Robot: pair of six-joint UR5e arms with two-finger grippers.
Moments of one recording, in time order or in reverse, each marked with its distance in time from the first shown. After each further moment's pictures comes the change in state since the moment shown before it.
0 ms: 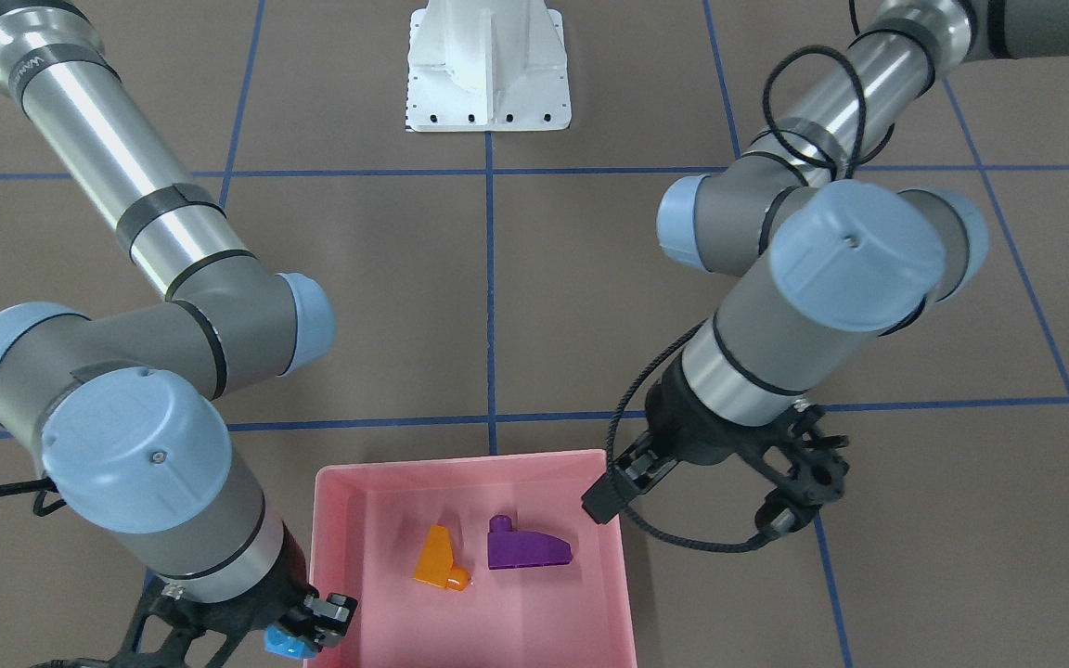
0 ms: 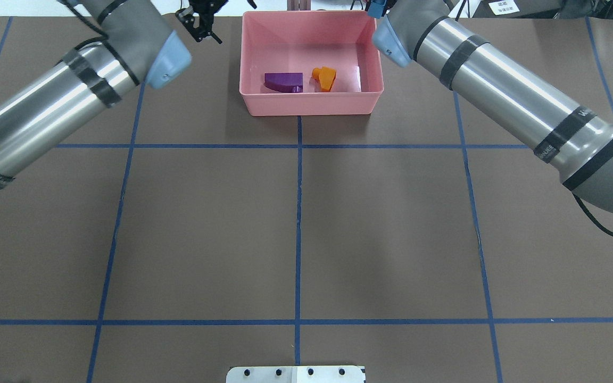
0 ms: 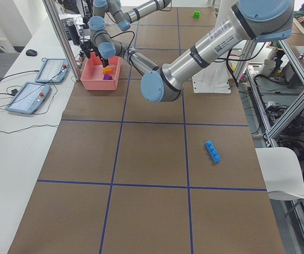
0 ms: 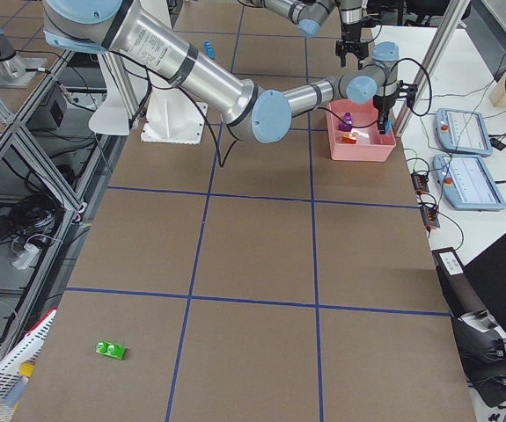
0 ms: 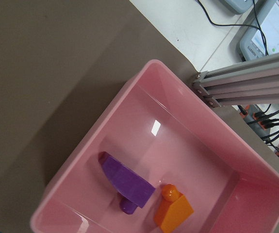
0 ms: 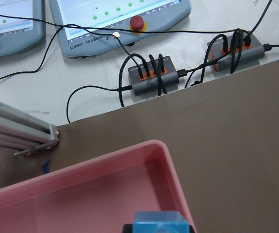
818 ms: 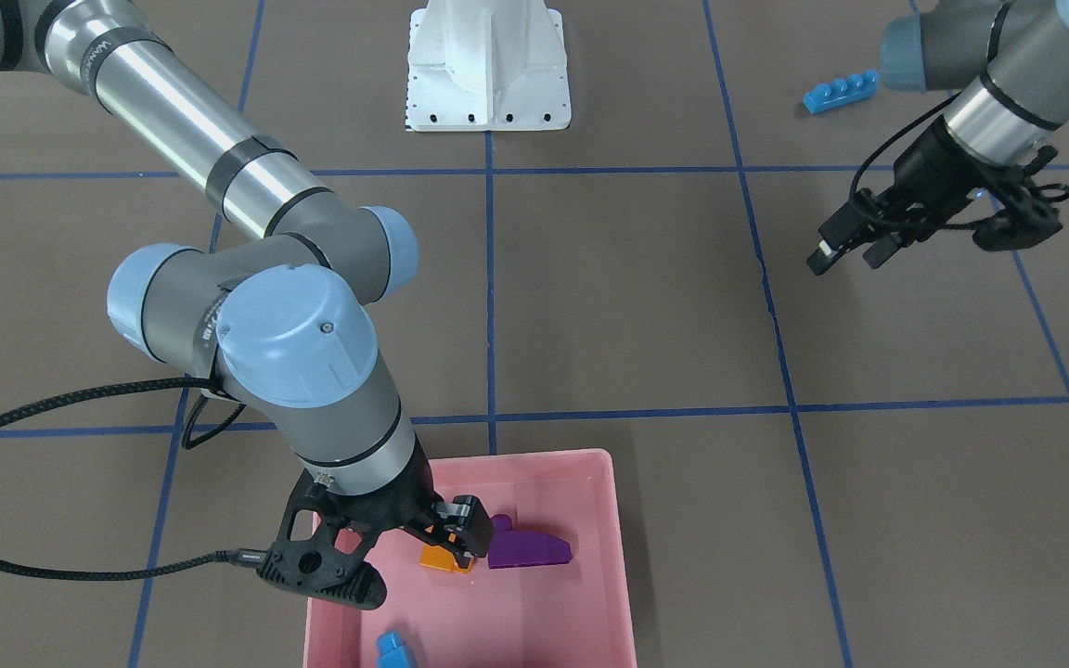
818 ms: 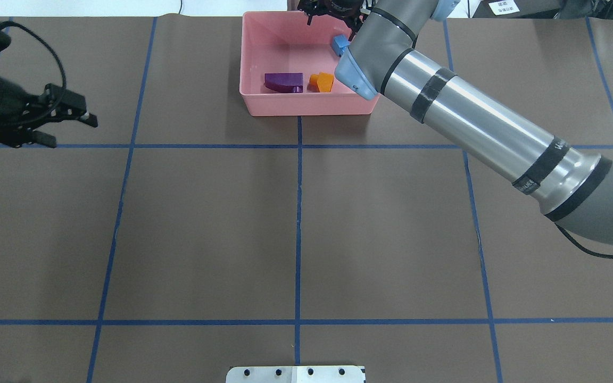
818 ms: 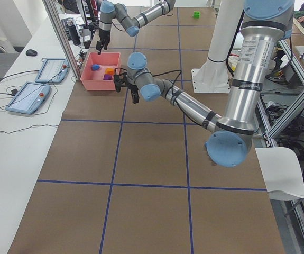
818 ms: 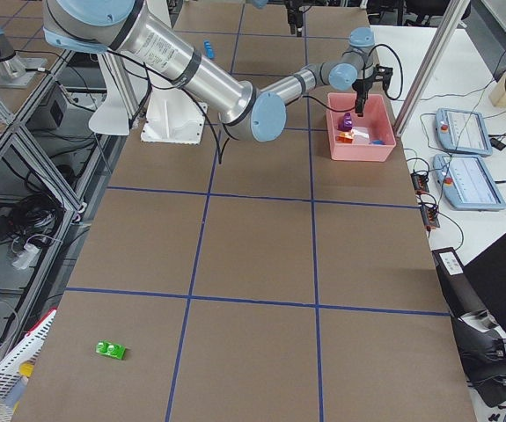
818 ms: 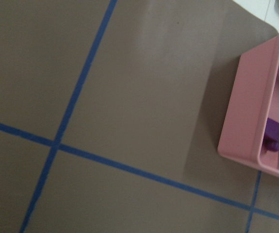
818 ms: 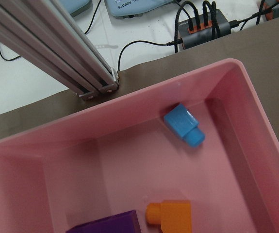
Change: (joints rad) left arm -0.023 0.837 -0.760 0.000 -0.035 0.465; right arm -0.072 -0.062 0.218 -0.051 0.021 0.098
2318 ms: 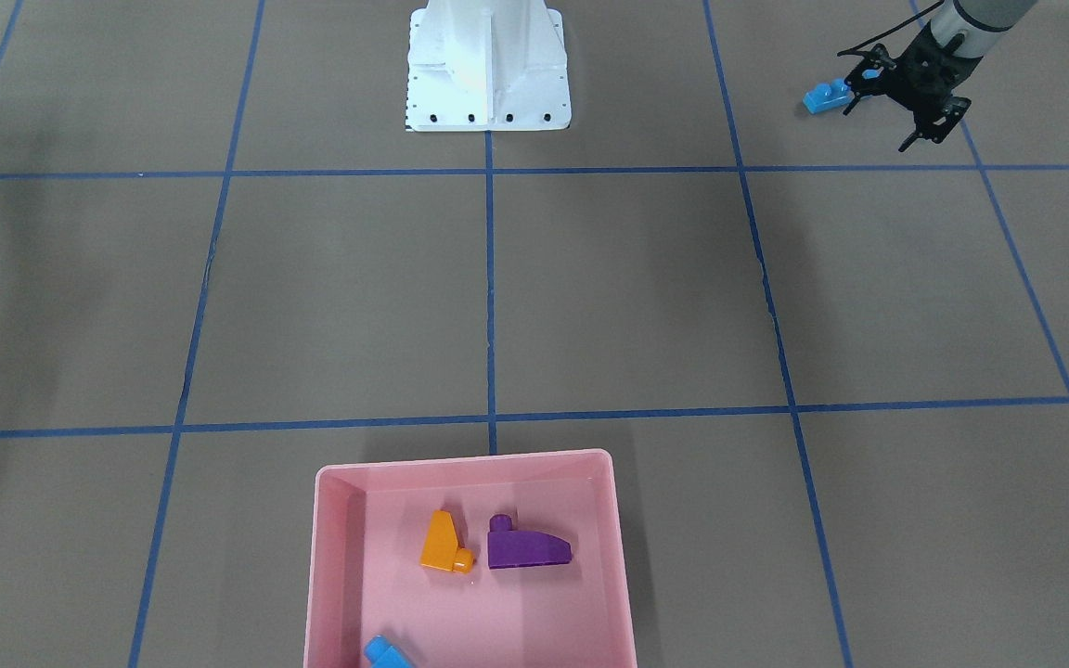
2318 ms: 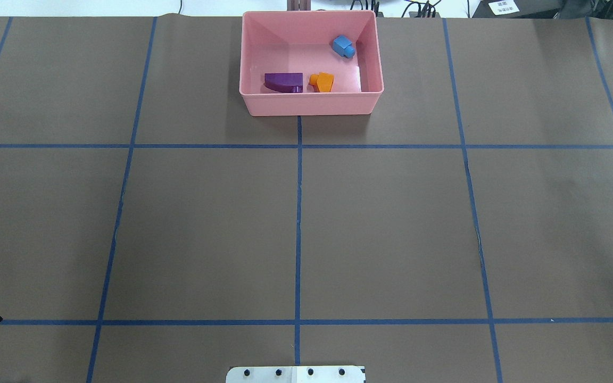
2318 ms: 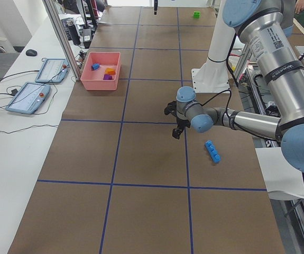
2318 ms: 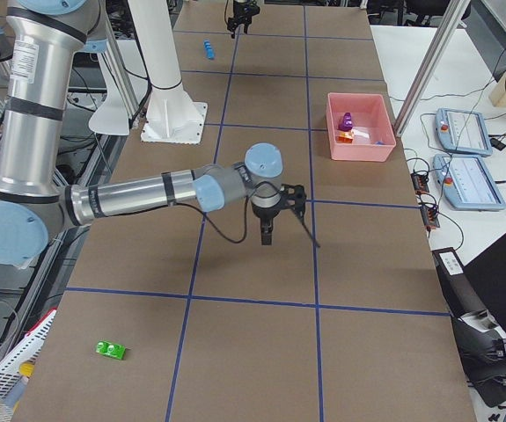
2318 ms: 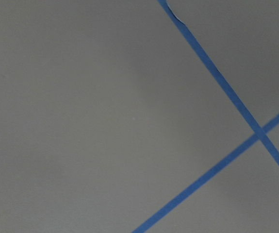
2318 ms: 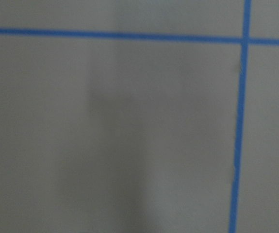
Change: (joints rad) left arm 0.423 0.584 -0.155 -0.219 0.212 0.842; right arm 0.380 -1.430 0.972 -0.112 0.301 -0.934
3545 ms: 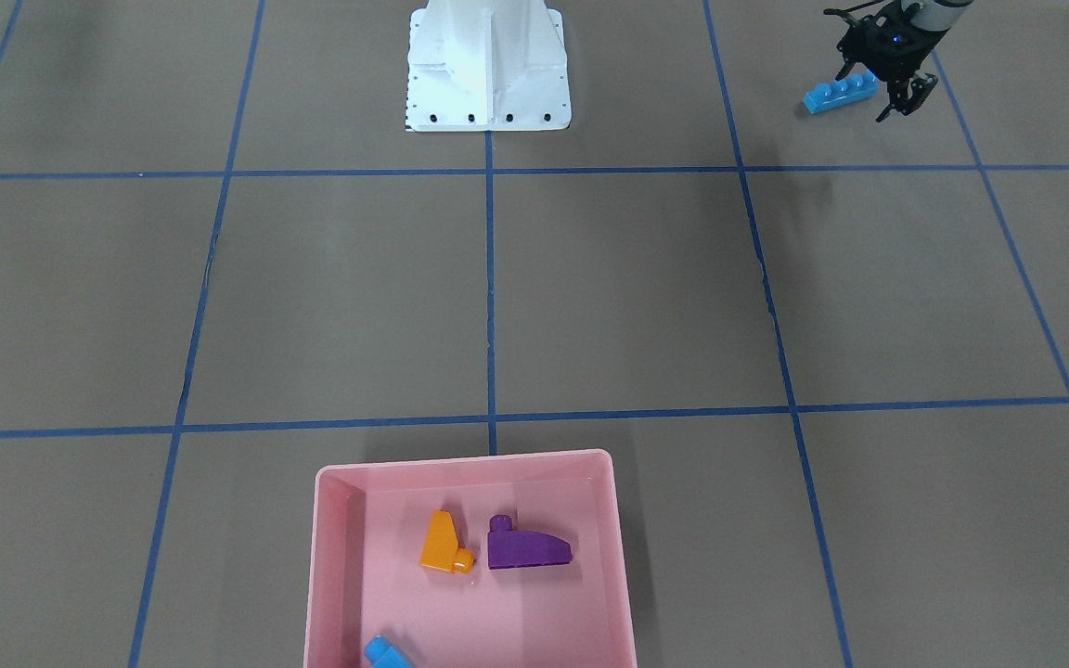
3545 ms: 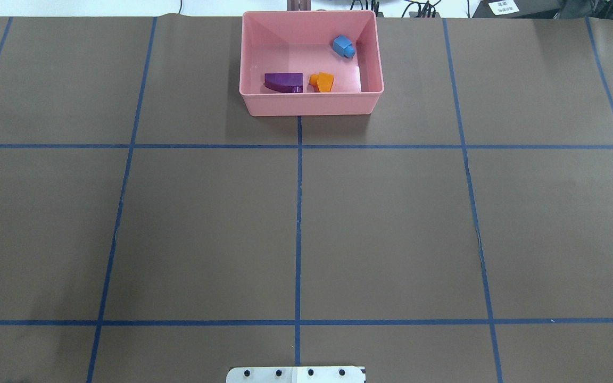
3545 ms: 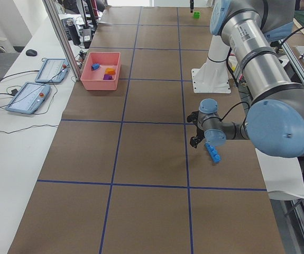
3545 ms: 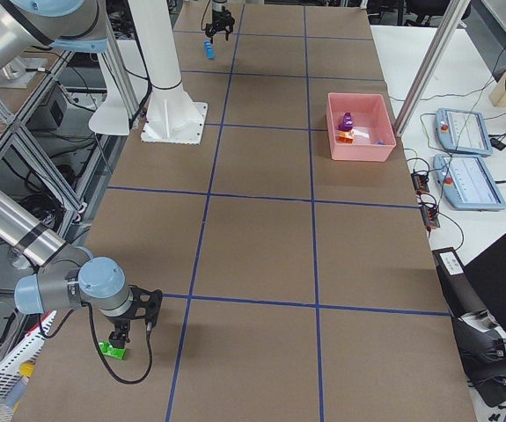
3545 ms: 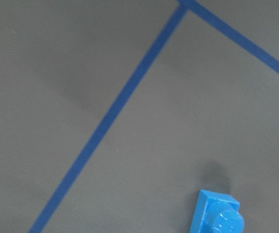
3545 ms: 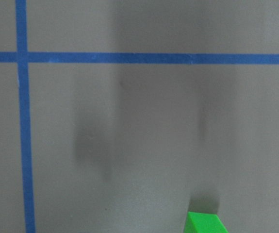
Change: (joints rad) left arm 0.559 0.210 0.072 -0.341 0.392 -0.127; right arm 0.048 -0.502 -0.338 0.635 -0.012 -0.109
